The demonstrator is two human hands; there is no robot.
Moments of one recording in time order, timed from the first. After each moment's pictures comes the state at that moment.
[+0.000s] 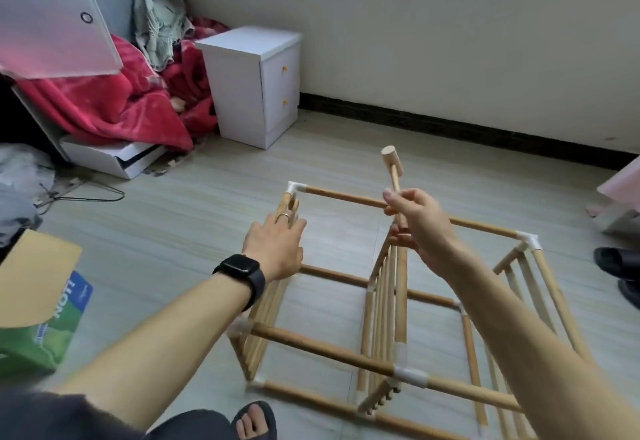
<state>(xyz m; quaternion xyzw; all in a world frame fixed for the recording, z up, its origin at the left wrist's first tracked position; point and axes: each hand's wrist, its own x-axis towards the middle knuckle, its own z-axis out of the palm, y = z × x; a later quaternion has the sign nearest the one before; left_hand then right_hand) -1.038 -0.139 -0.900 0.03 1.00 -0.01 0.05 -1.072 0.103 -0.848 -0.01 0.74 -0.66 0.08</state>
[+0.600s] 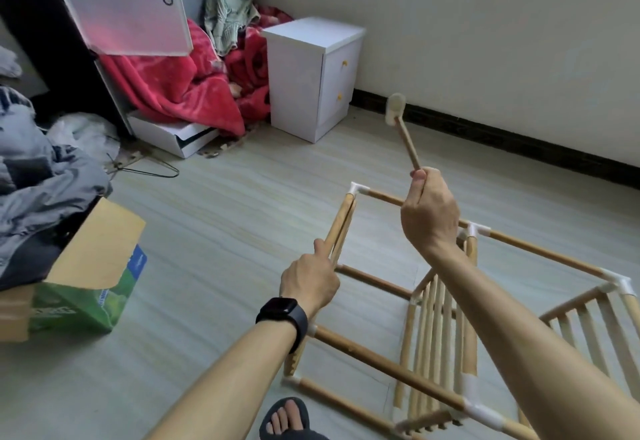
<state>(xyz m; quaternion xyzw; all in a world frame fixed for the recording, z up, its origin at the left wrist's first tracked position) -1.004 -0.166 -0.948 -0.15 0.96 0.24 0.02 -1.118 -0.010 -0.880 -0.12 0.88 -0.37 -0.25</state>
